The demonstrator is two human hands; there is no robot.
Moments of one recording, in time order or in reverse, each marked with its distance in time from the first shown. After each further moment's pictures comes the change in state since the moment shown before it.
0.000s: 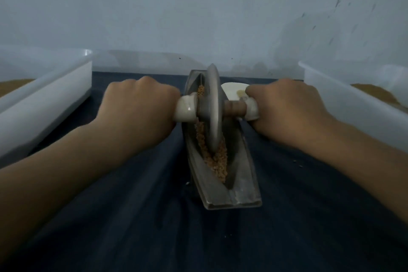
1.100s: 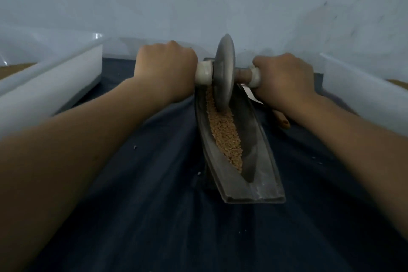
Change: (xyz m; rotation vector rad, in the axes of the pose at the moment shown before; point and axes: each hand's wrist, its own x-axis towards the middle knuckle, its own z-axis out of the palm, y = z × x) left_hand 0.063 0.003 0.031 -0.010 -0.057 -0.104; right_hand 0.058 0.006 0.051 0.086 0.057 0.116
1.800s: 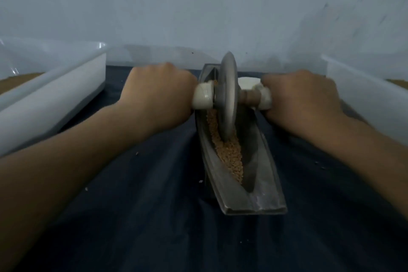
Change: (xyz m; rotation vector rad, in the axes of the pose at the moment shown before) left_hand -0.043 -0.005 -0.017 0.004 0.041 0.122; right_hand -0.044 -0.003 -0.035 -0.056 -0.008 -0.047
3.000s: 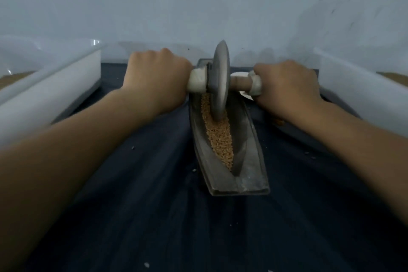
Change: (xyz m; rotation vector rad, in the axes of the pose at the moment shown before) left_hand 0.023 0.000 0.004 0.061 0.039 -0.022; right_hand 0.018 0.007 0.020 0.092 -0.016 0.034
